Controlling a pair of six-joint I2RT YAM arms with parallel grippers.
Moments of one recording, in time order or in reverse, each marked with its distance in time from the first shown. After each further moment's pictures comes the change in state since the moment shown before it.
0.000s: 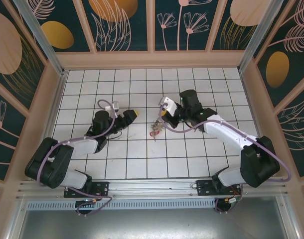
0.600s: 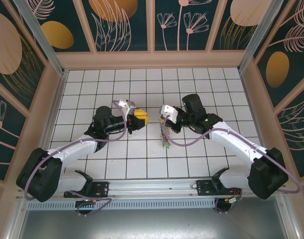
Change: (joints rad) left arm -0.113 -0.116 0.126 -0.085 0.273 0.894; right arm 0.042 -0.142 -0.071 -0.027 -0.033 -0.182
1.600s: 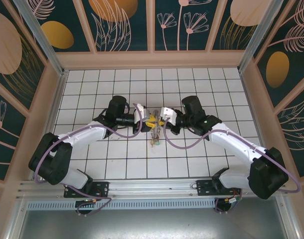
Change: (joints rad) left arm -0.033 0.192 0.251 -0.431 0.176 0.578; right arm 0.011 0.000 -0.030 0.046 -0.045 -0.005
